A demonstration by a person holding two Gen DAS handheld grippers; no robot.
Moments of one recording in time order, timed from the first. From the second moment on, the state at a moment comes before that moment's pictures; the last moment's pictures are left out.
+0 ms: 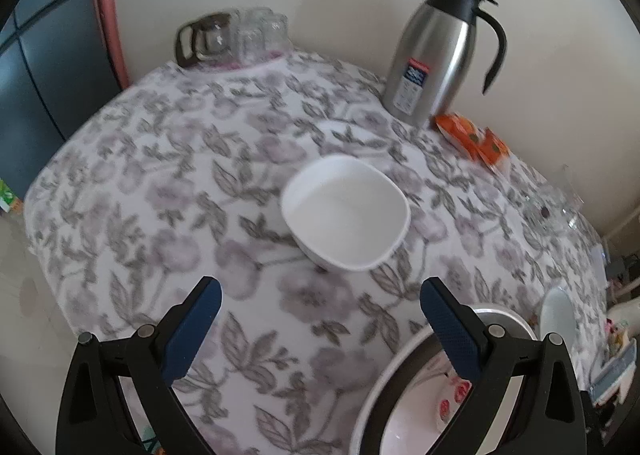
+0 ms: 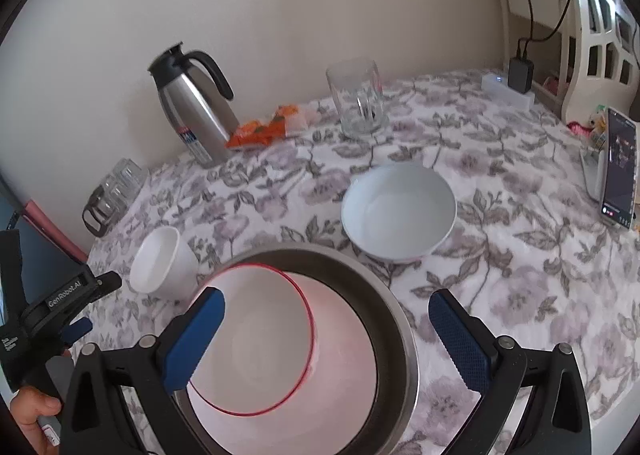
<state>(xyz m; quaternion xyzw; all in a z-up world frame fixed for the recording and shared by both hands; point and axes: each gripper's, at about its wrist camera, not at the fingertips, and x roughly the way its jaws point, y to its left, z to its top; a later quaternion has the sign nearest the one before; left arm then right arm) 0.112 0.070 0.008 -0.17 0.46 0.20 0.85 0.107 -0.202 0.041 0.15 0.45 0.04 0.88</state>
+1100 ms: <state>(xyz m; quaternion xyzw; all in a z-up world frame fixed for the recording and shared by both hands) 0.093 0.201 0.011 -0.26 0.39 0.30 0.83 0.130 -0.077 0.049 0.07 0.45 0.13 0.88</state>
